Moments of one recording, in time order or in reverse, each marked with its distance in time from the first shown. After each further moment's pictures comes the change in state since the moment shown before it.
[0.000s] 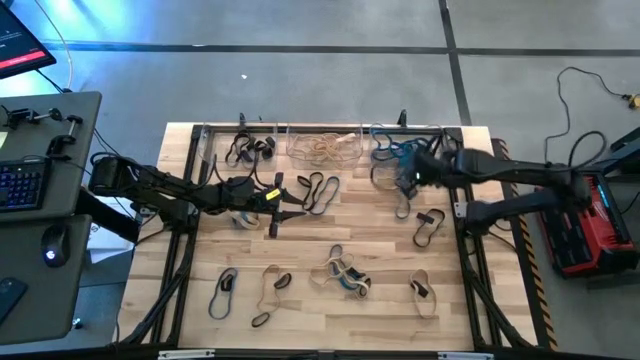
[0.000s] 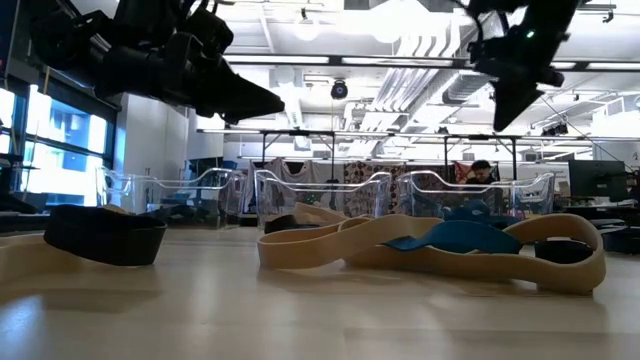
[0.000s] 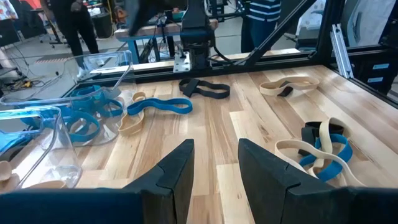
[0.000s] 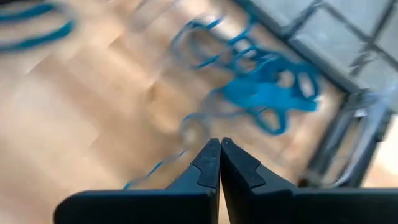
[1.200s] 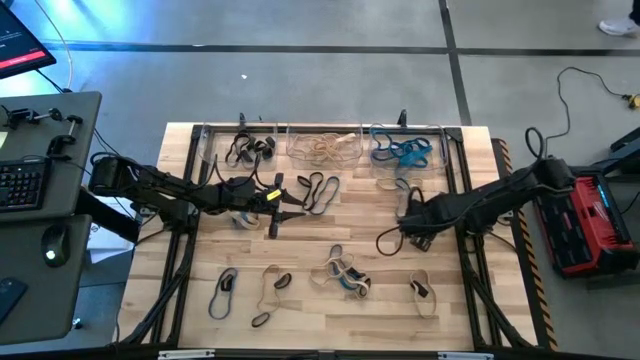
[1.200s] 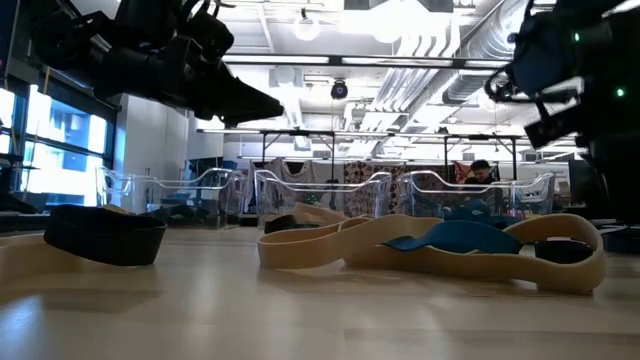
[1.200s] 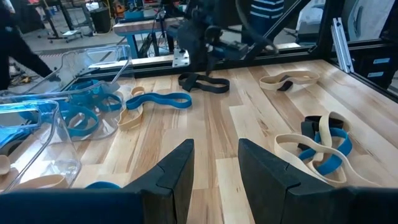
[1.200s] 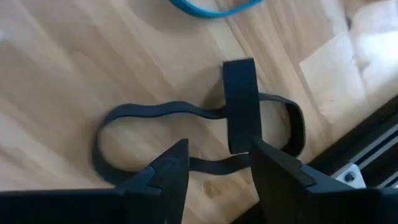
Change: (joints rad) left arm 0.000 0.000 0.000 -0.021 0.000 0.001; right arm 0.384 0.184 -0.318 0.002 -0.316 0.224
